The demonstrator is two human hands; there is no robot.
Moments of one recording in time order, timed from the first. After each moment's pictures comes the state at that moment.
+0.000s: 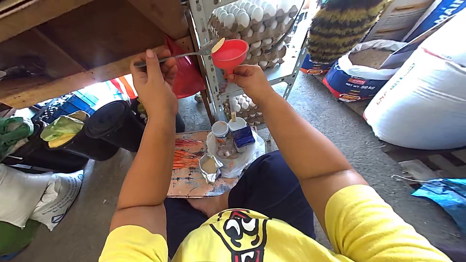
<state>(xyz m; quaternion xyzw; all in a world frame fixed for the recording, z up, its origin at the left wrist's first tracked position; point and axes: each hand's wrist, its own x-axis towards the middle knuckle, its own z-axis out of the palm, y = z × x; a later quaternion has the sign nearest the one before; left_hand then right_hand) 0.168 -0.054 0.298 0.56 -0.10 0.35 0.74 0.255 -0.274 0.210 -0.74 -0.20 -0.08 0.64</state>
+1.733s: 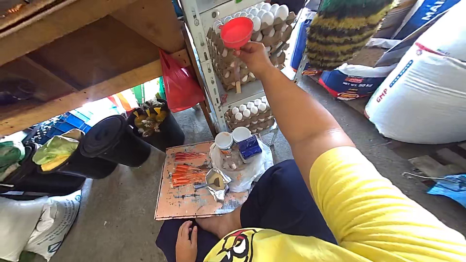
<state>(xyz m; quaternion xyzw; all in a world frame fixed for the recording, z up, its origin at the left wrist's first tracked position) -0.099 0.089 -0.101 0.95 0.09 0.07 0.28 0.419 -0.300 0.206 -0.76 -0.18 -0.17 0.61</state>
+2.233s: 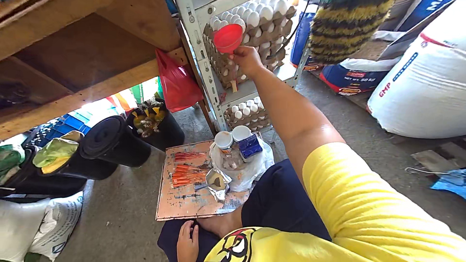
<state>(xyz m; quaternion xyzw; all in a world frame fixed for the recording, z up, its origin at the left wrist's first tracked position) -0.094 0.091 -0.105 0.96 0.10 0.07 0.26 0.431 -0.286 0.190 -0.79 -0.13 -0.14 0.58</state>
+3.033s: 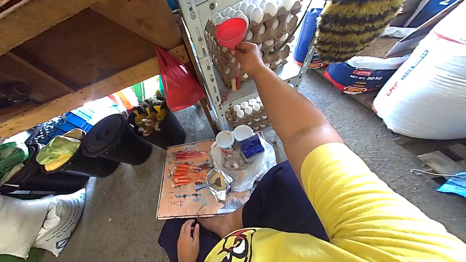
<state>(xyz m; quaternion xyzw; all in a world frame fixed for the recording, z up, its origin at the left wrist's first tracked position) -0.090 0.087 -0.103 0.96 0.12 0.05 0.26 0.442 -0.280 0.188 -0.77 -0.11 -0.15 0.61</state>
